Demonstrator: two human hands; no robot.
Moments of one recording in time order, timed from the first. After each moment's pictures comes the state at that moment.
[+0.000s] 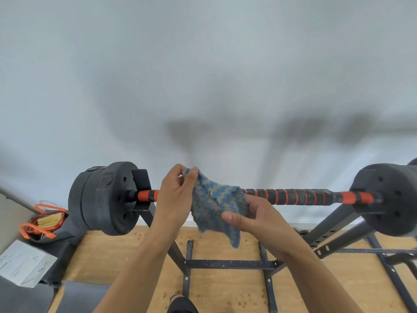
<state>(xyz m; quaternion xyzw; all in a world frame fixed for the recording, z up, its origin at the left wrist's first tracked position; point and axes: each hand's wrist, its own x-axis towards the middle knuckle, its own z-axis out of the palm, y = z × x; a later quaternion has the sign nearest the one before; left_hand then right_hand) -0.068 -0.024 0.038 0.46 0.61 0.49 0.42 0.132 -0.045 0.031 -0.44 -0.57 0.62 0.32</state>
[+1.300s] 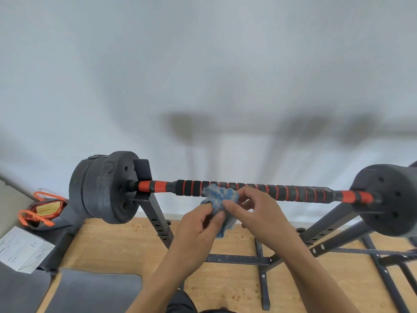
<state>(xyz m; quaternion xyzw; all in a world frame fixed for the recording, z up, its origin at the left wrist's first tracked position) -0.044 -0.092 0.003 0.58 0.56 0.40 0.44 0.127 -0.047 0.026 -0.57 -0.65 0.42 0.28</state>
